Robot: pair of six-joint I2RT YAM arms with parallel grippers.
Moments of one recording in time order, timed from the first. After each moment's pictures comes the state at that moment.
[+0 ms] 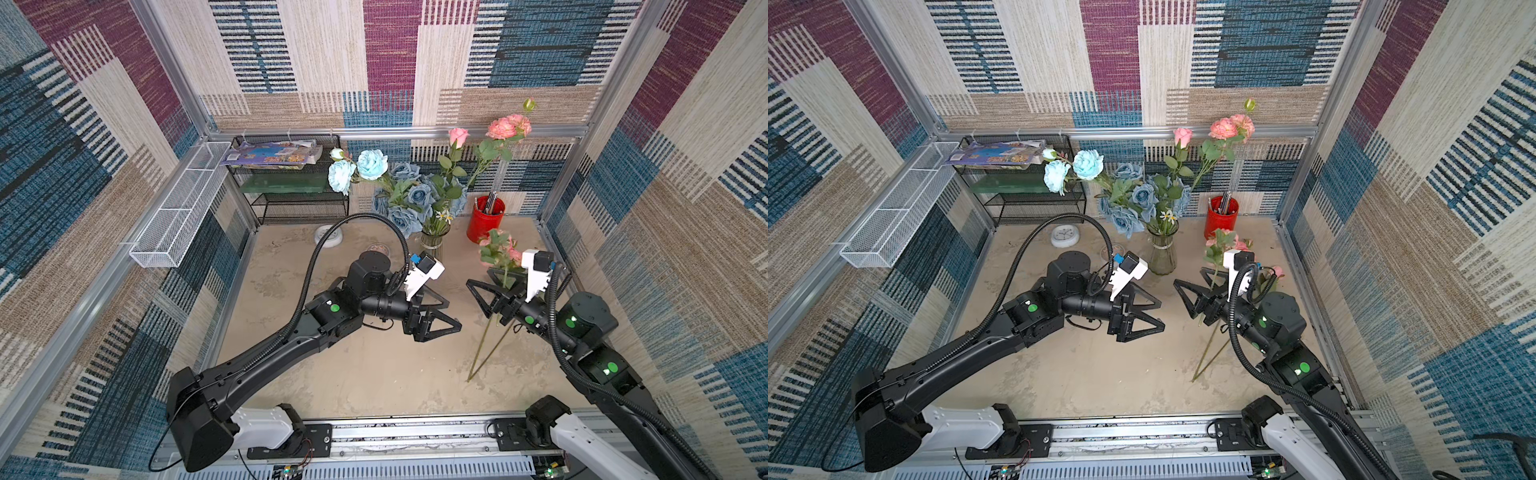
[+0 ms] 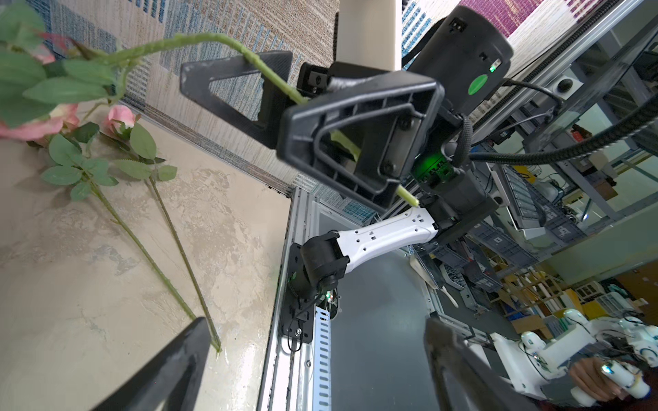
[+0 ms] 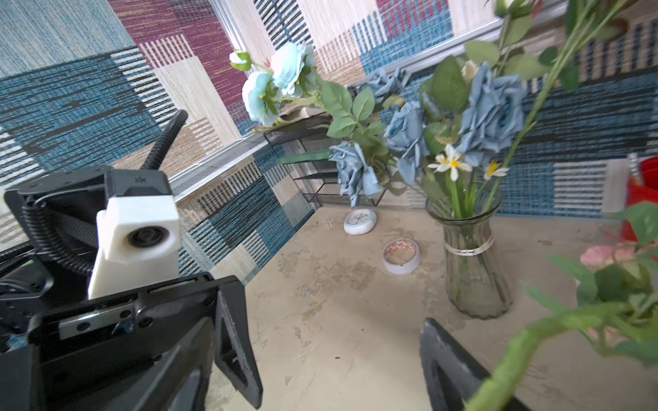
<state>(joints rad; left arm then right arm) -0.85 1.29 1.17 -0.17 0.79 -0.34 0.47 0.60 0.79 -0.19 -0.22 0.39</state>
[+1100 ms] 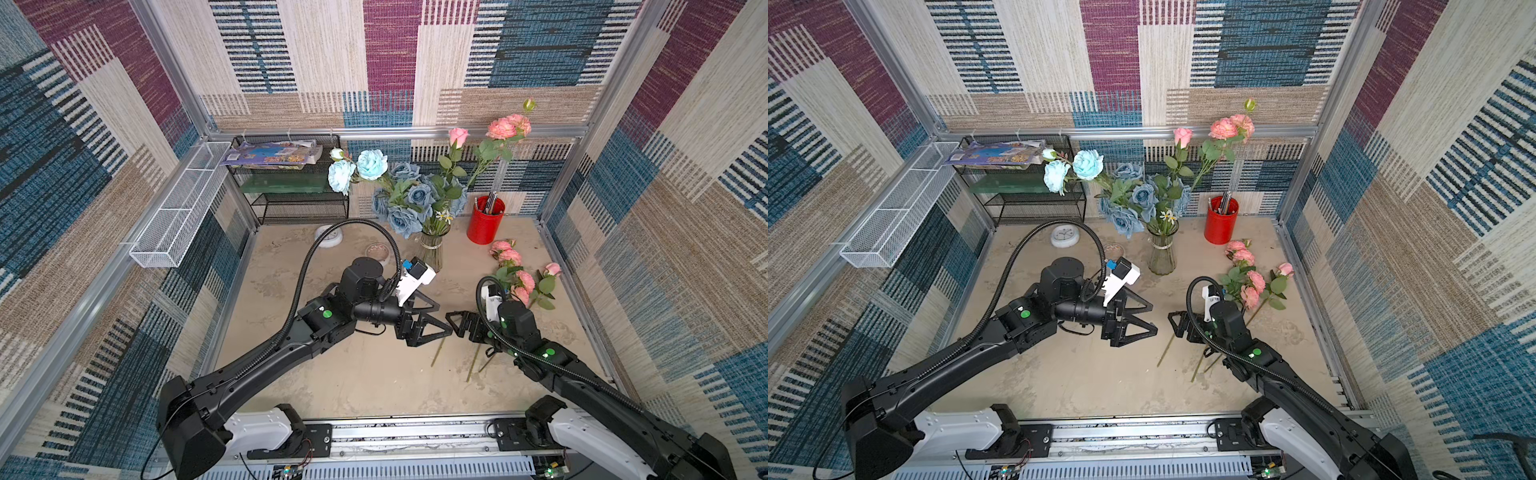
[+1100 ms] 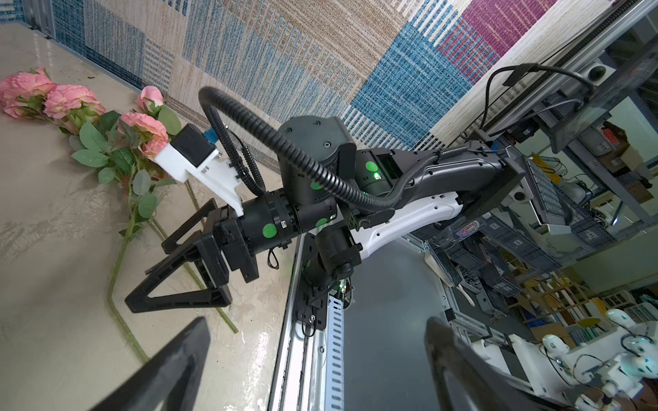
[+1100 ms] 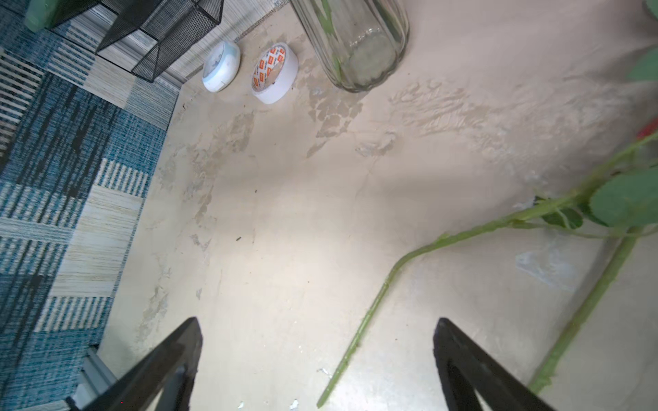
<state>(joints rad) -0.83 1.24 1.10 -0.19 0.76 -0.32 0.51 0.85 0.49 -0.21 -0.11 0.68</state>
